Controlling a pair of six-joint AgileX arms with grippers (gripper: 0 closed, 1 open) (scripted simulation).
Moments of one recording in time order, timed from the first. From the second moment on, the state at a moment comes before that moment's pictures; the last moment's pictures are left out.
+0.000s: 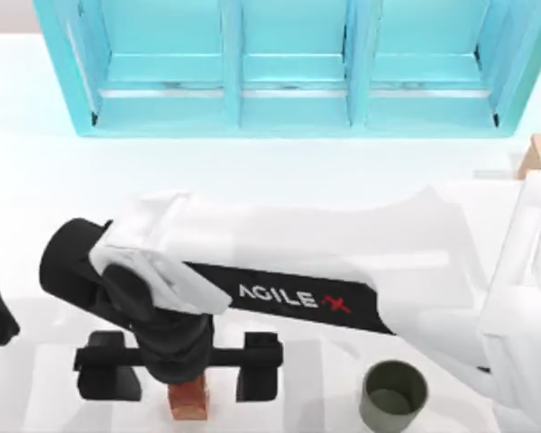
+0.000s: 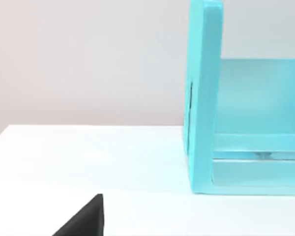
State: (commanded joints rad) left arm 0.00 0.00 0.00 0.00 0.00 0.00; right arm 1.11 2.36 1.89 -1.10 0.00 1.13
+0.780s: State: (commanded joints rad) left arm 0.00 0.00 0.00 0.00 0.00 0.00; right arm 1.11 2.36 1.87 -1.07 0.00 1.13
